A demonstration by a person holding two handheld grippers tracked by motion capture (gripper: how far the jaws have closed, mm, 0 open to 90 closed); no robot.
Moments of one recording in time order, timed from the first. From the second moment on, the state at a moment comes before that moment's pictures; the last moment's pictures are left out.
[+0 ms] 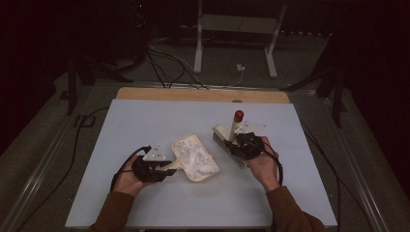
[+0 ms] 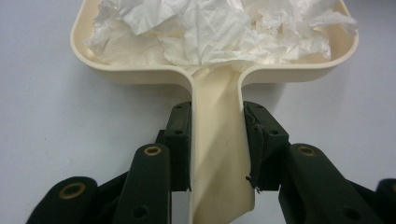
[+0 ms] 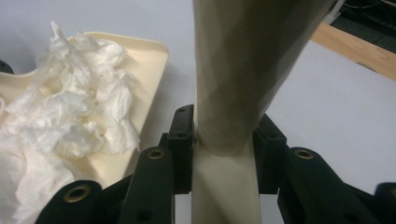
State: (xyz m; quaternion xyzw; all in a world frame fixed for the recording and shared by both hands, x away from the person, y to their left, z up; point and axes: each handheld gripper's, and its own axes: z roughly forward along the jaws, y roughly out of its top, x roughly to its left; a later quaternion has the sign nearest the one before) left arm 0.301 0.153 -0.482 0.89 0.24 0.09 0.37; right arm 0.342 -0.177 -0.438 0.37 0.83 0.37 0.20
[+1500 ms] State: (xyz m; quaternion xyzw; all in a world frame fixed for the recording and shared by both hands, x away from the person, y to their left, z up) left arm 0.288 0.194 -0.462 0.80 0.41 0.17 0.40; right arm 0.322 -0.226 -0.454 0.22 0.90 0.36 0.09
